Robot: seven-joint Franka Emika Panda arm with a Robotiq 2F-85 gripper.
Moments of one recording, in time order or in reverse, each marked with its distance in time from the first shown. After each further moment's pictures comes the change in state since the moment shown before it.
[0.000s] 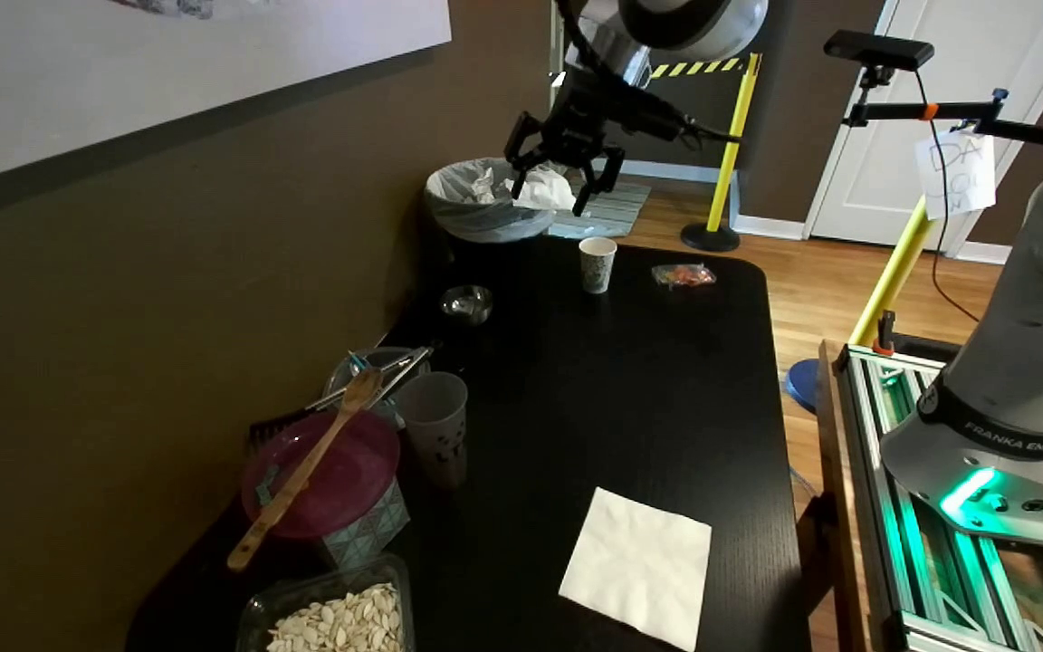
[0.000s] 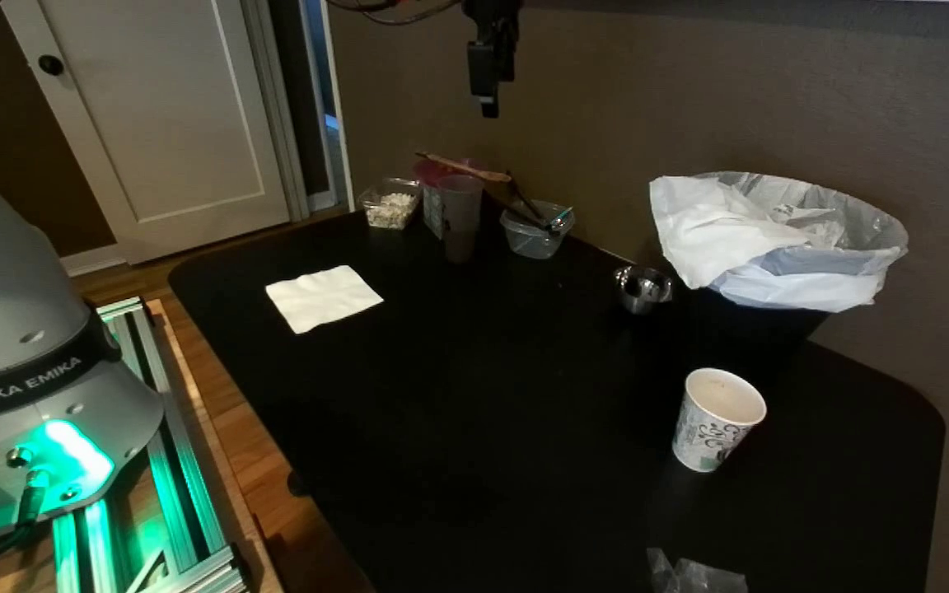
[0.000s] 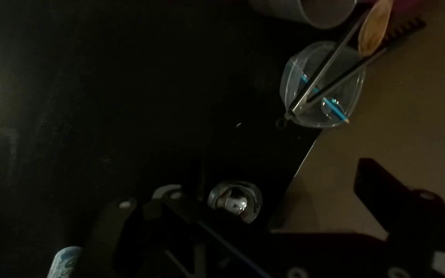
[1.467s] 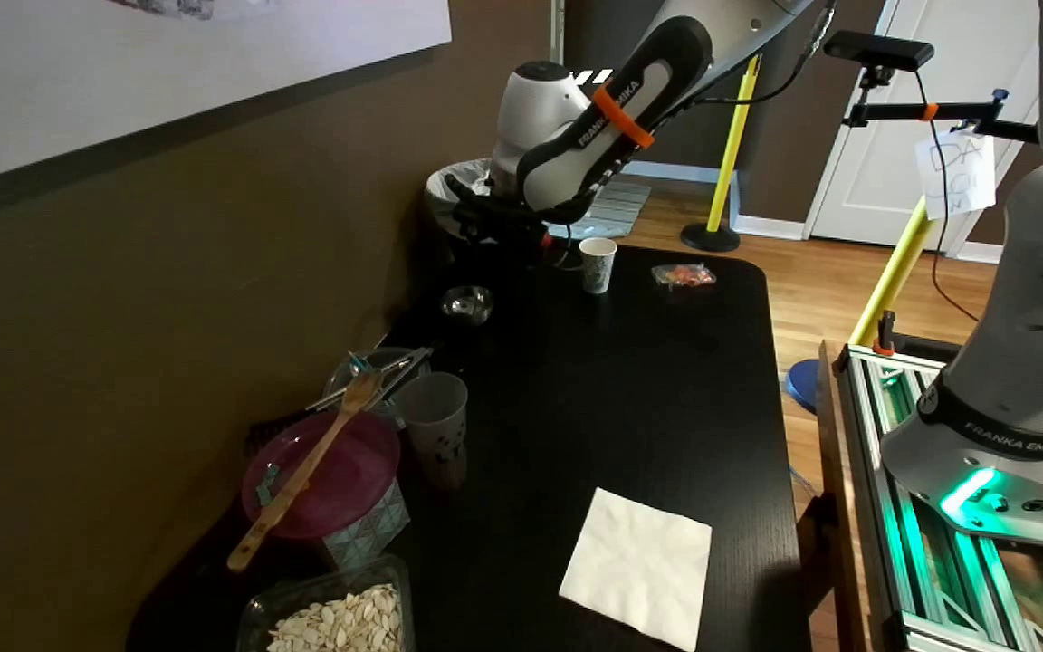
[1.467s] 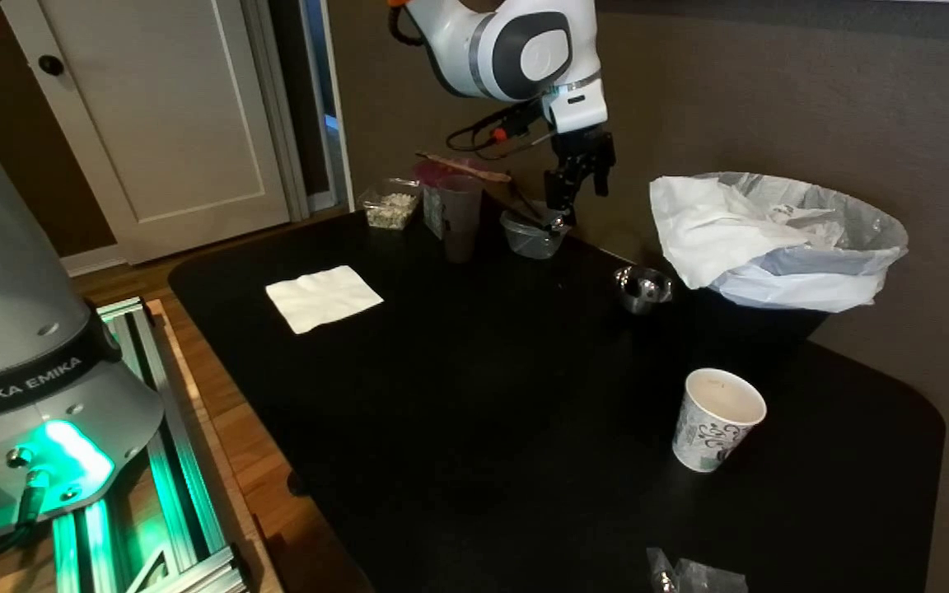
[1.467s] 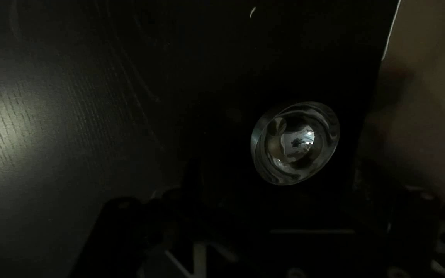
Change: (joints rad) arm 0.210 0.610 -0.270 0.349 -0.327 0.276 0.692
